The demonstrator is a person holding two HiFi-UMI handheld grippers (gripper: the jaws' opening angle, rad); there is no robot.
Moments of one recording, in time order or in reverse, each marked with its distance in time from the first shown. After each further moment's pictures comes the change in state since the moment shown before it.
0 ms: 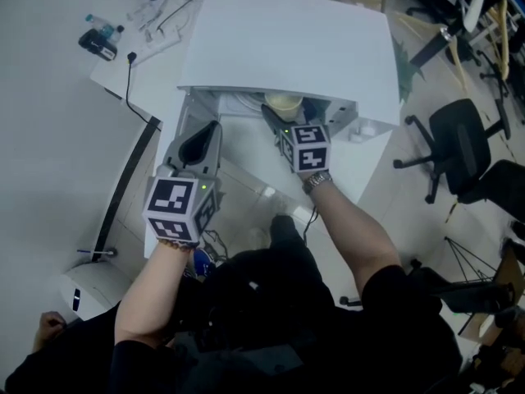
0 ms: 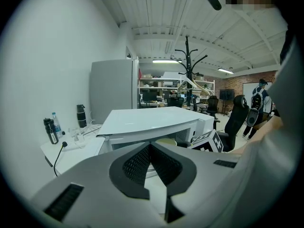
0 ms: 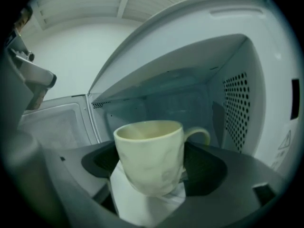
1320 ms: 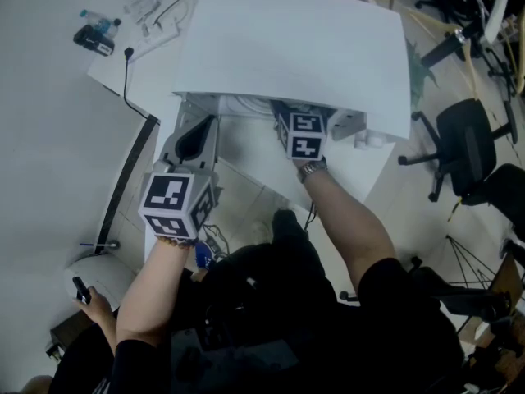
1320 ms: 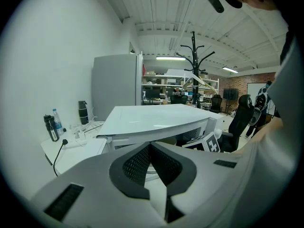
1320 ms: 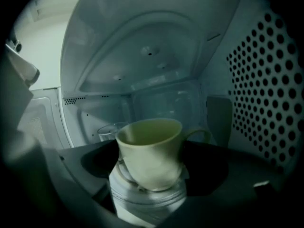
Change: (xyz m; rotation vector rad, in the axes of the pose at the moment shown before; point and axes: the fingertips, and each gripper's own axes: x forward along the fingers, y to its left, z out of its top) left arm 0.029 0.024 0.002 -0.016 0.013 0.035; right arm 0.043 -0.034 0.003 0.031 -0.030 -0.135
